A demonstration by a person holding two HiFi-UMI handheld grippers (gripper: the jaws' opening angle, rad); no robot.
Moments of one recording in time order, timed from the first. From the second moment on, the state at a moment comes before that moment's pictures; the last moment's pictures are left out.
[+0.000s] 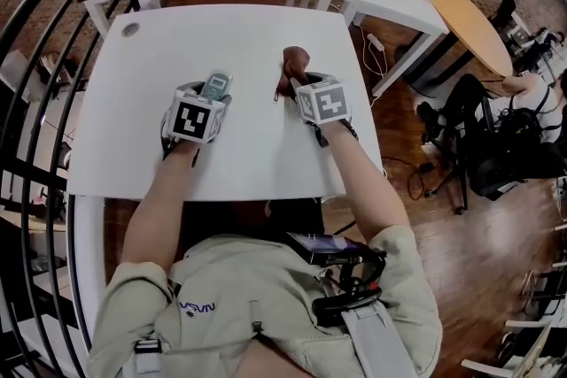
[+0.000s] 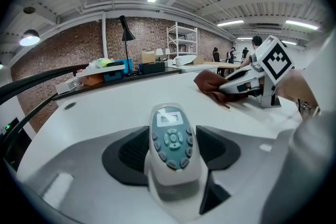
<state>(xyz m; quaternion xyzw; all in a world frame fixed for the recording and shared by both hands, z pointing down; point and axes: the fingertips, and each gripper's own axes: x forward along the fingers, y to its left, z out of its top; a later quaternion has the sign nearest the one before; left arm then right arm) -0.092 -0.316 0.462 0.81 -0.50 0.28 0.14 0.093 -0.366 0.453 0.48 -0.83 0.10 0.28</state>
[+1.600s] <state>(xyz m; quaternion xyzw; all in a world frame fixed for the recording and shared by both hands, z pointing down) -0.005 -0.221 0.318 0.81 -0.44 0.22 -0.32 -0.021 -0.210 0.258 0.36 -0.89 -0.25 0.13</state>
